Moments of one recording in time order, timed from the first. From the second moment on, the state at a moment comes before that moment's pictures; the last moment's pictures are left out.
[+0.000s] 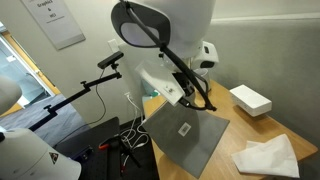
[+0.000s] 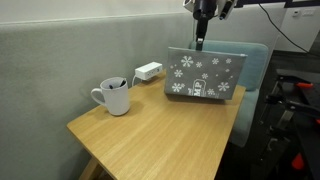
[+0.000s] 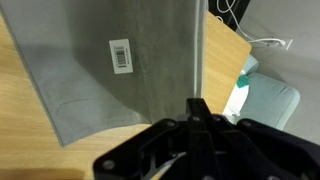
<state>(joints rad) -0.24 0.21 0.06 -2.26 0.62 2.17 -0.97</state>
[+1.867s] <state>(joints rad) -0.26 0.53 -0.05 -2.01 0.51 2.08 -0.85</state>
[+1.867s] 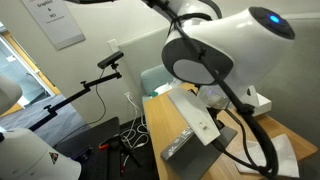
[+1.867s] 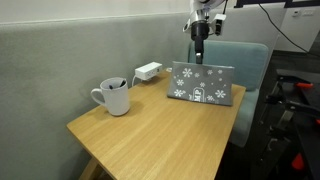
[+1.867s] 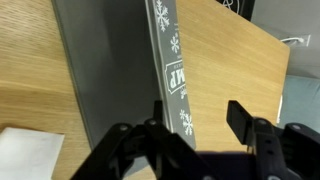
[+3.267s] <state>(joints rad) -0.01 0.38 0.10 -2.11 0.08 2.55 -0.46</state>
